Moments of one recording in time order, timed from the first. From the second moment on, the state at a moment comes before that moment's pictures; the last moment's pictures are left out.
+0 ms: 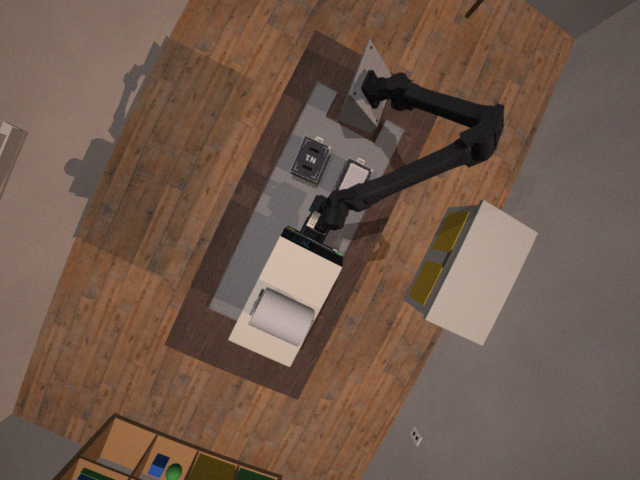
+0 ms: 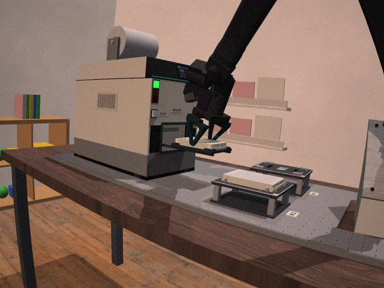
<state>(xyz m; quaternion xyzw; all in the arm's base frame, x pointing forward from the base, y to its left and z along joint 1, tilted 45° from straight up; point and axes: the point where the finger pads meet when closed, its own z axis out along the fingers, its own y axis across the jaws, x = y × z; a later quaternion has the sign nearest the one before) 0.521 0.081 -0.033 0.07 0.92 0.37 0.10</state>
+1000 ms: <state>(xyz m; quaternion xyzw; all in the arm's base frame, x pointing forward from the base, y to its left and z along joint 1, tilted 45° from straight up) 0.519 0.081 -0.033 0.07 0.92 0.37 0.10</state>
